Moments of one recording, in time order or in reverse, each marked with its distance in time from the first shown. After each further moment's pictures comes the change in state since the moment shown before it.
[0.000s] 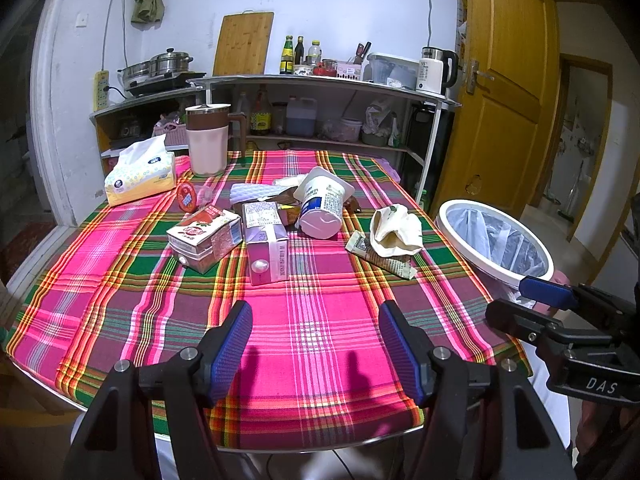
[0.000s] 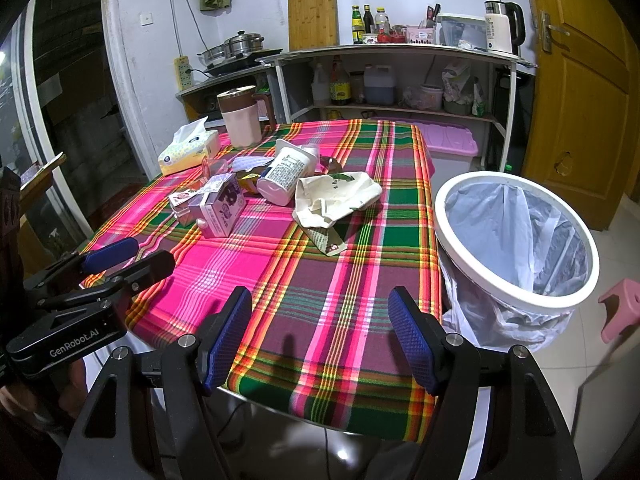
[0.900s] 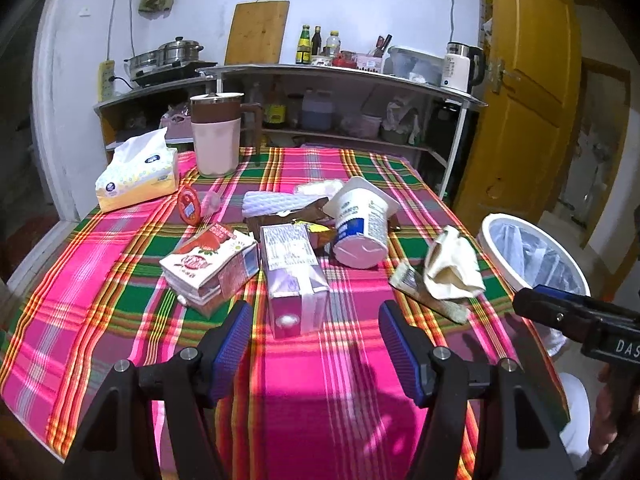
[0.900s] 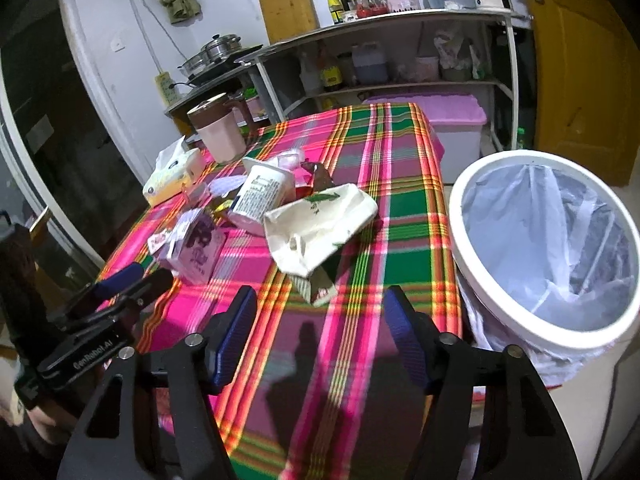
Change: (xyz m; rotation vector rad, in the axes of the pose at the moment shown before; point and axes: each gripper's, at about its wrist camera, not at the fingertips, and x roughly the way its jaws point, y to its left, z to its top) left arm 0.067 0.030 0.038 -0.037 0.031 0.035; right arm 0.059 -0.037 0.046 0.157 0.055 0.088
